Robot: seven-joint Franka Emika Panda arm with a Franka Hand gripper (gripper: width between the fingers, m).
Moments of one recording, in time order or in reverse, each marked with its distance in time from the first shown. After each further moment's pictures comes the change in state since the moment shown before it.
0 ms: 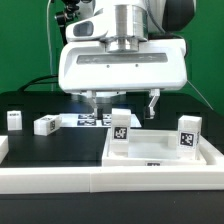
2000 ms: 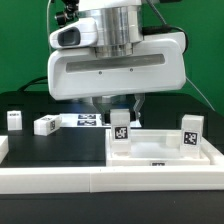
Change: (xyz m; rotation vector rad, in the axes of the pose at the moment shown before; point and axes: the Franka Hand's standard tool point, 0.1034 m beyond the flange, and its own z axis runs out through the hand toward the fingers) arm 0.009 0.005 0.004 0.035 -0.251 0.099
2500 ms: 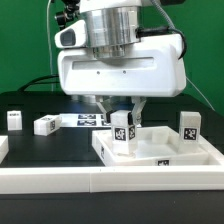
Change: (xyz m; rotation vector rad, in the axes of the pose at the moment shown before) arm 0.002 -0.005 0.002 0.026 0.041 0.583
